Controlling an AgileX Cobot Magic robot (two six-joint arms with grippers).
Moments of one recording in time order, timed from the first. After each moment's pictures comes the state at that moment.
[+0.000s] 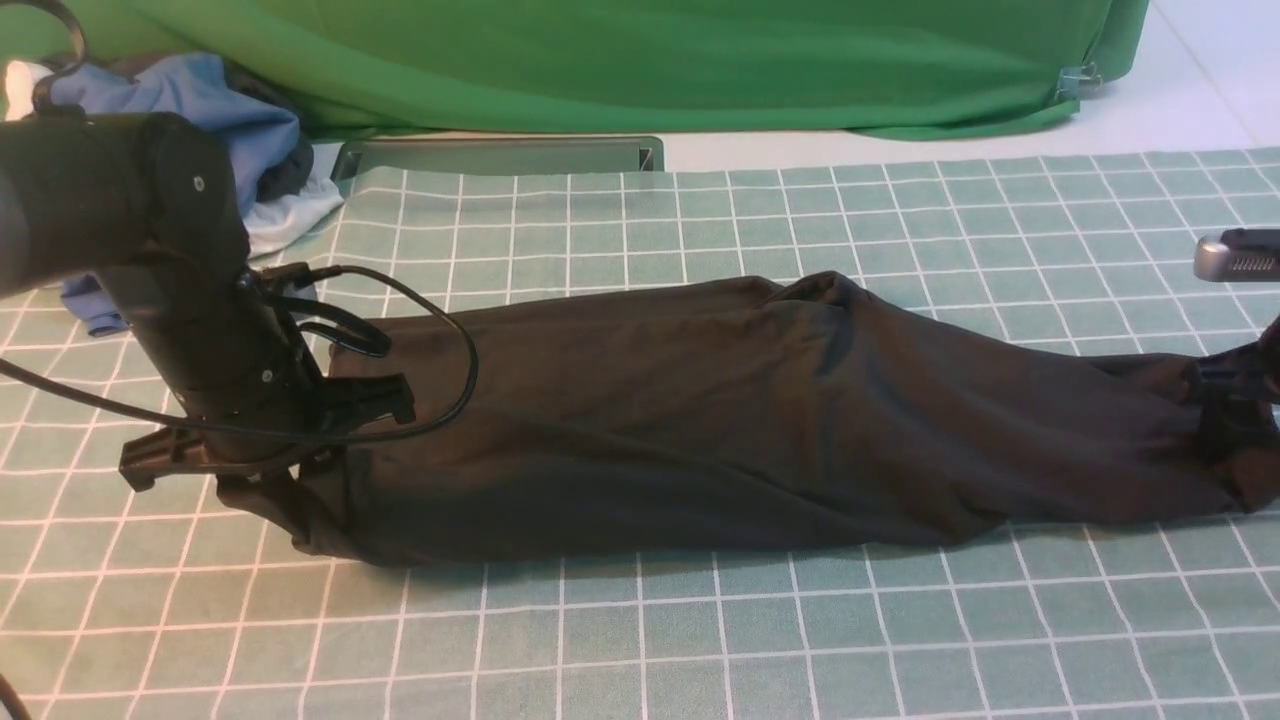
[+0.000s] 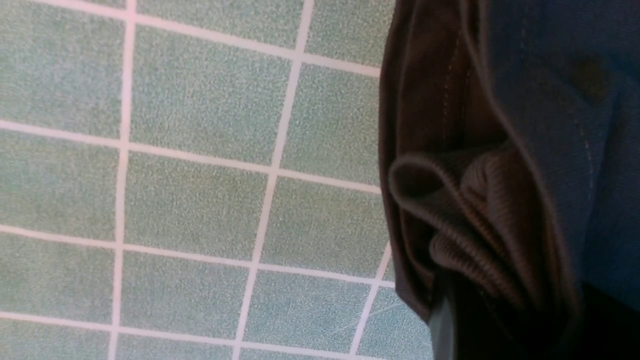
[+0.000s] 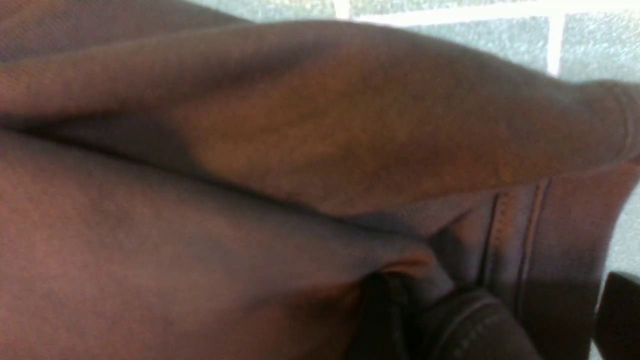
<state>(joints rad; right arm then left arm) -0.20 1.97 -1.28 0.00 0.88 -0.04 -0.14 1.73 -1.15 -0.11 1.06 -0.27</state>
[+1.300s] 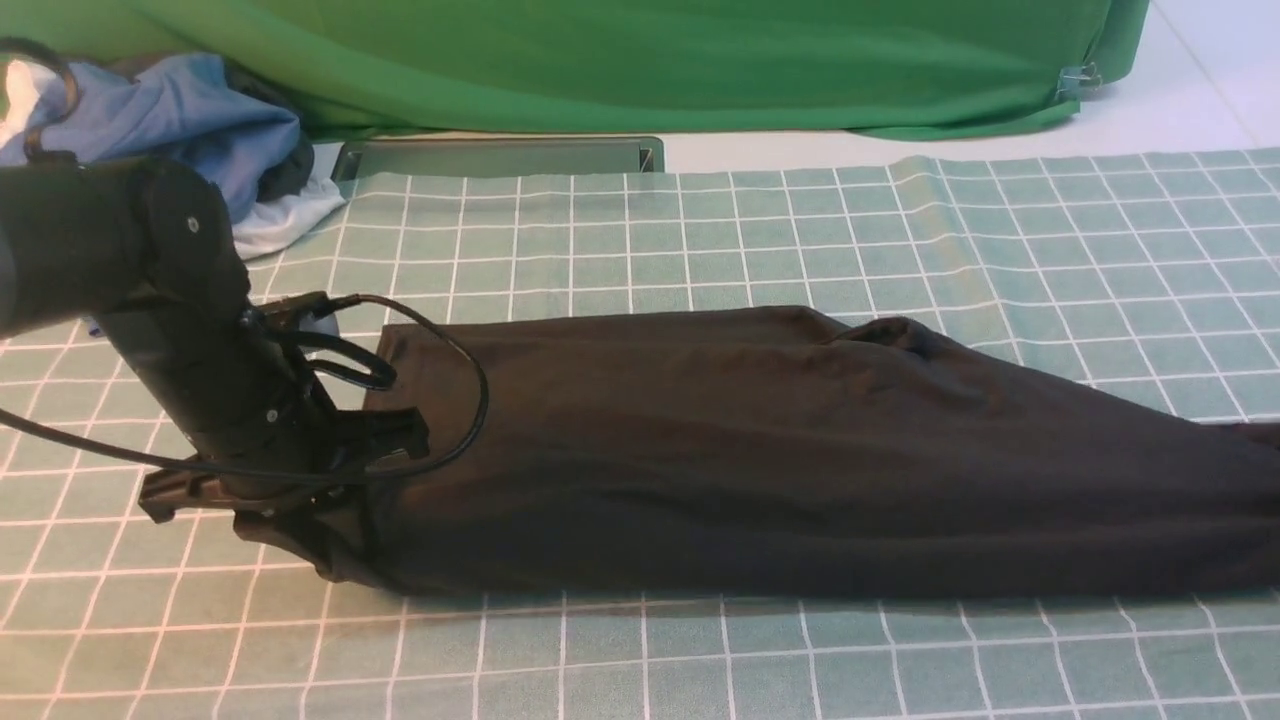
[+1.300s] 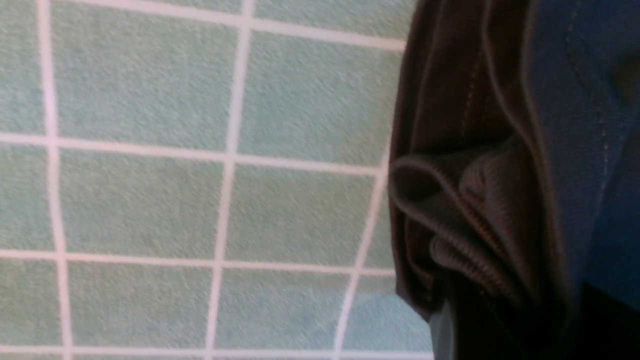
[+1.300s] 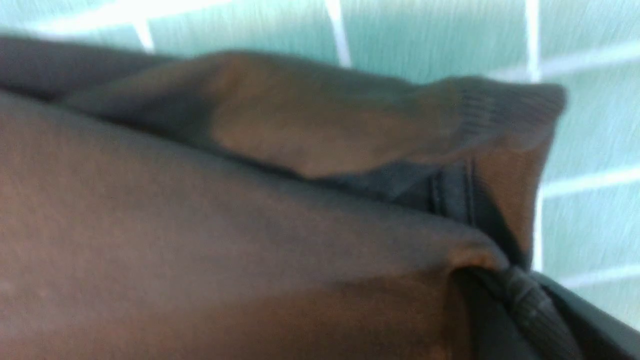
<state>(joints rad) -0.34 1.89 -1.25 -0.05 1.11 -0.02 -0.15 1.69 -1.06 -0.20 1.00 -0.14</state>
